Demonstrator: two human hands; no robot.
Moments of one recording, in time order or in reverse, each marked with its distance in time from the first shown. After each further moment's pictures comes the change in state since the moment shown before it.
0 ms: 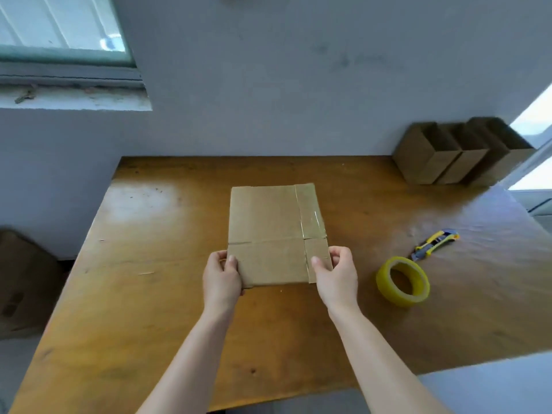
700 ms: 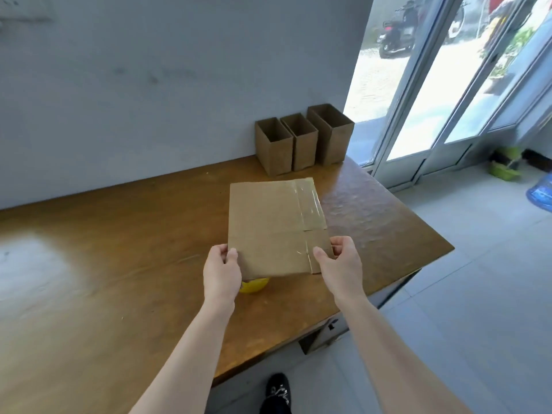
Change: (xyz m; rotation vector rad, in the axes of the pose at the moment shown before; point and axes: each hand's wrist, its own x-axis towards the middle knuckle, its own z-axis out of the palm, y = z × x) left_hand -0.164 0.031 0.278 0.123 -0.249 0.168; right_hand 0.054 0.104 -0.312 0.080 0.278 0.049
